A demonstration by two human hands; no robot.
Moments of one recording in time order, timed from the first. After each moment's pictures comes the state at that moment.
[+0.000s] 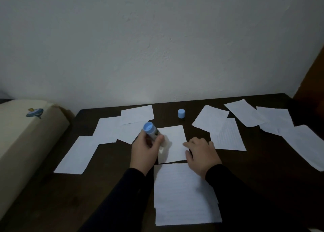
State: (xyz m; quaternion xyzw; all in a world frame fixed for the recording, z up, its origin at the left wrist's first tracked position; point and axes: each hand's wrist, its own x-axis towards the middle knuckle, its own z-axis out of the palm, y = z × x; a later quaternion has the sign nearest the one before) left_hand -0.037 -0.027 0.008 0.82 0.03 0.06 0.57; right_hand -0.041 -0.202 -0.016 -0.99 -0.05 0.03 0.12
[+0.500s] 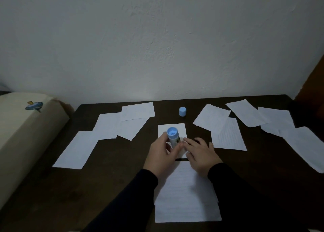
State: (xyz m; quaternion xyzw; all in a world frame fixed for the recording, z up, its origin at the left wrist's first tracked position) left_hand -0.054 -0.056 0.003 0.85 -0.07 0.01 0.52; right_hand -0.037 -0.206 -0.027 -0.98 -0.09 0.13 0.13
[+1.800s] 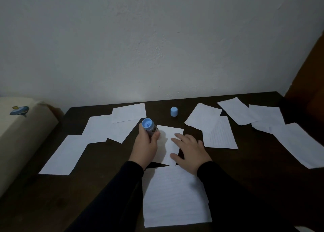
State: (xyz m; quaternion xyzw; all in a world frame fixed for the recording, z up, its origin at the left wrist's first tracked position) left_hand -0.016 -0.043 0.002 0.85 0.00 0.03 0.52; right_hand -0.030 -0.203 -0.026 -0.98 -0.08 0.09 0.16
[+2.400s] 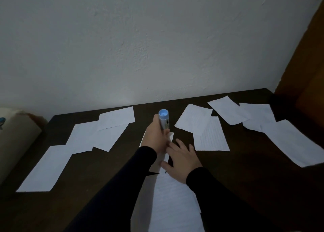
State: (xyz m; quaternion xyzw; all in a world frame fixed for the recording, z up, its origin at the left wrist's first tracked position) left_hand 0.038 -0.106 -0.008 0.90 -0.06 -0.01 0.44; right_hand -0.030 -0.206 -0.035 -0.98 -0.09 0.10 0.15
